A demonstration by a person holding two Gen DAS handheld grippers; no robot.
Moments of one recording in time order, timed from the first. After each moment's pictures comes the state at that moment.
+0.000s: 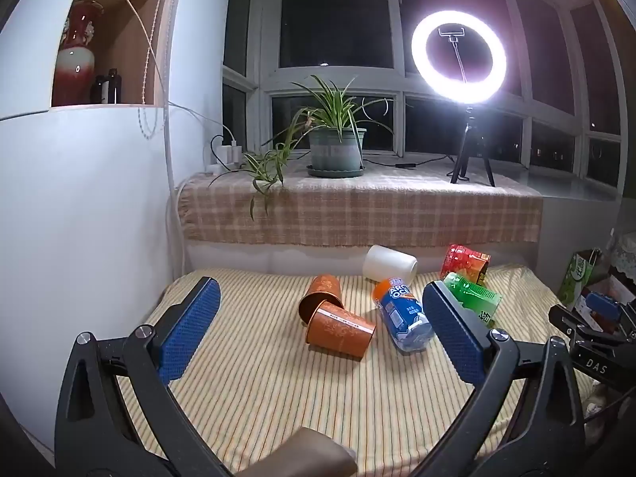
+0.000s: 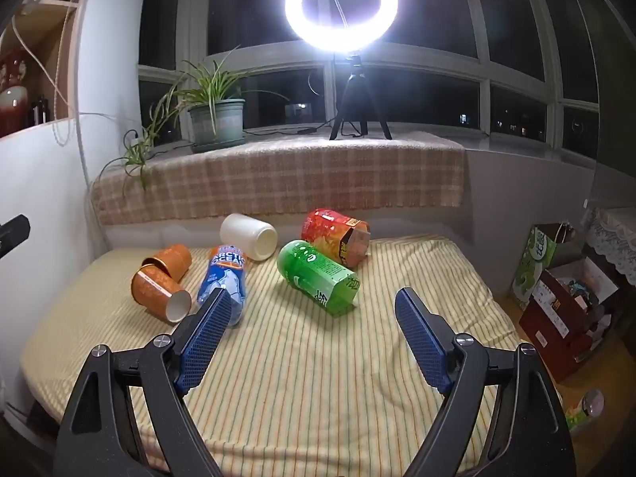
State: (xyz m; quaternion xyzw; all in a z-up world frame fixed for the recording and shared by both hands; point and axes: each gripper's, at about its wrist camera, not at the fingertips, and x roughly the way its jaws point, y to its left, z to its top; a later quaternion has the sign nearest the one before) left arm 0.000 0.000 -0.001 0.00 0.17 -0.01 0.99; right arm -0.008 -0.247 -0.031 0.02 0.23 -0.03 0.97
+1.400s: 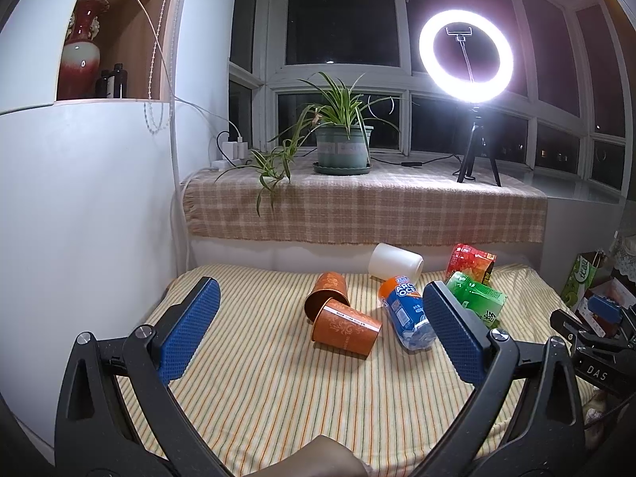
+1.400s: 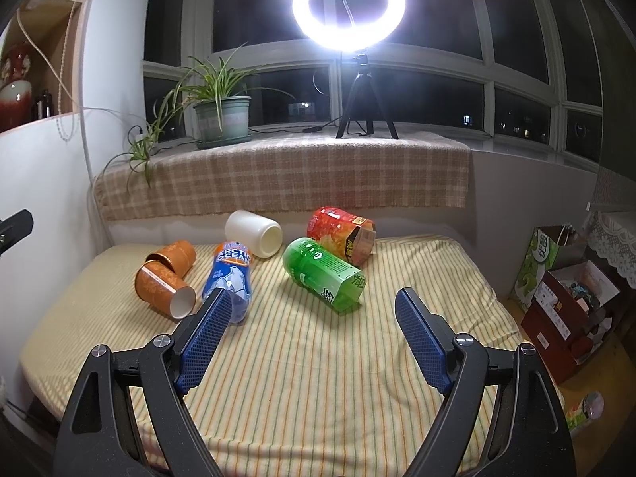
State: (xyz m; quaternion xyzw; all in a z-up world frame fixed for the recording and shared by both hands) left arm -0.001 0.010 -0.006 -0.01 0.16 0.00 0.99; right arm -0.007 -0.239 -0.033 0.01 0.24 -0.03 0.97
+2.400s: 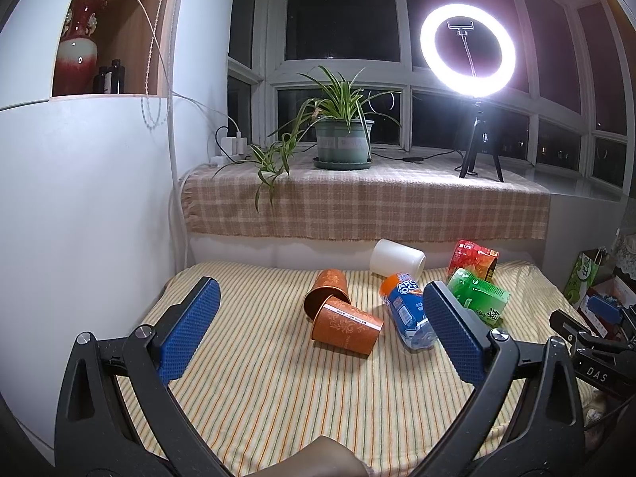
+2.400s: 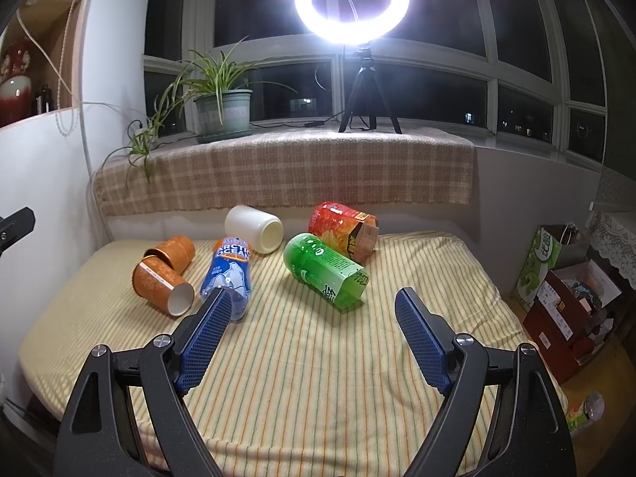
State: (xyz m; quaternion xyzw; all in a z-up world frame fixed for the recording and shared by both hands) left arm 0.000 0.009 -0.006 -0.01 0.16 0.00 0.99; right arm -0.002 -0.238 -0.042 0.01 0.24 -0.03 0.97
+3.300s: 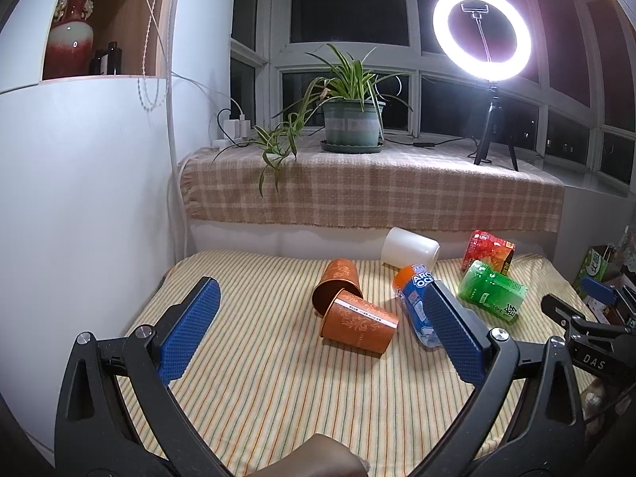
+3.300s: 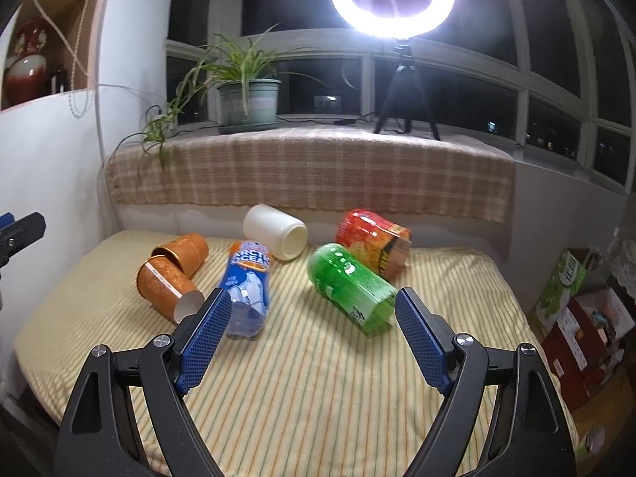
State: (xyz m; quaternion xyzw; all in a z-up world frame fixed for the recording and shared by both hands) left arm 0.029 0.021 -0.023 -0.01 0.20 0.01 0.98; right arm 0.041 -0.221 -0.044 -0.02 0.25 0.02 0.97
